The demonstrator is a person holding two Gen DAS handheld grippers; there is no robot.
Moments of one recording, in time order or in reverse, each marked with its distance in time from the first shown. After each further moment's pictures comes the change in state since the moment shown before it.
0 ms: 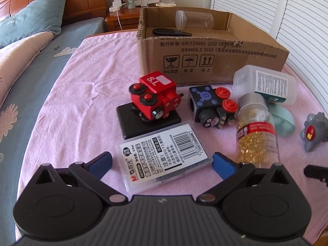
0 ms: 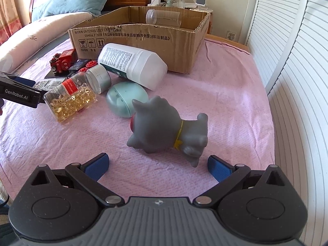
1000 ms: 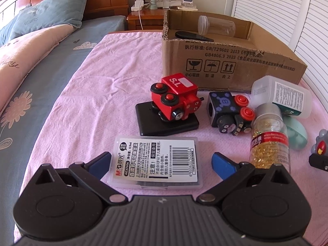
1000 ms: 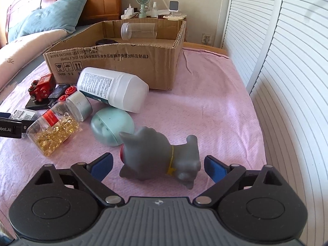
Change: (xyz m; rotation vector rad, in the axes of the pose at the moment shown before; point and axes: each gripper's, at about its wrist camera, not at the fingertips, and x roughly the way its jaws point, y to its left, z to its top) left arm 0.000 0.004 -0.002 -0.104 -0.020 0.074; right arm 0.006 0.005 0.020 0.125 -0.036 -0.115
